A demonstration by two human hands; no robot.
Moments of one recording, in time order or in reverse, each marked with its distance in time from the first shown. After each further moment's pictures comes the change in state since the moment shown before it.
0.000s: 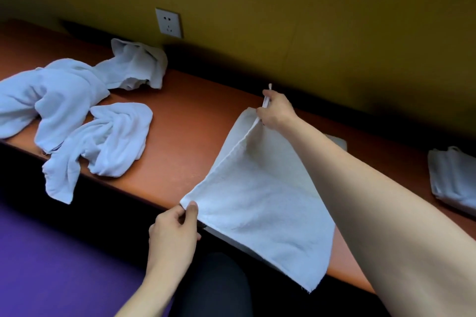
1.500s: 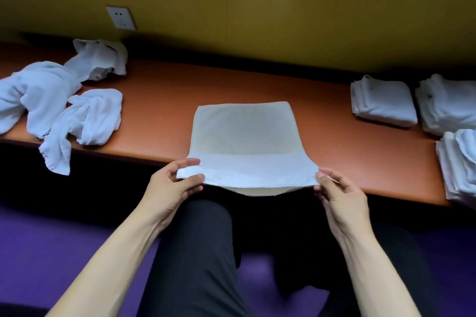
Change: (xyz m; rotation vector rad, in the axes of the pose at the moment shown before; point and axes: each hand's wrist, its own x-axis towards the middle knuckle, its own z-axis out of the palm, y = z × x) left_hand -0.107 0.014 -0.013 -0.521 -0.495 -0.079; right_hand -0.382 0.188 -0.067 1.162 0.526 0.356
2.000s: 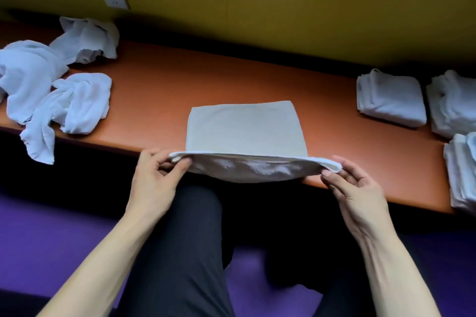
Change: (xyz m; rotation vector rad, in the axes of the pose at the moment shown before) left_hand 0.008 -0.003 0.008 0.644 0.236 0.440; right_hand 0.030 -0.025 -0.016 -0.051 -0.124 -0.010
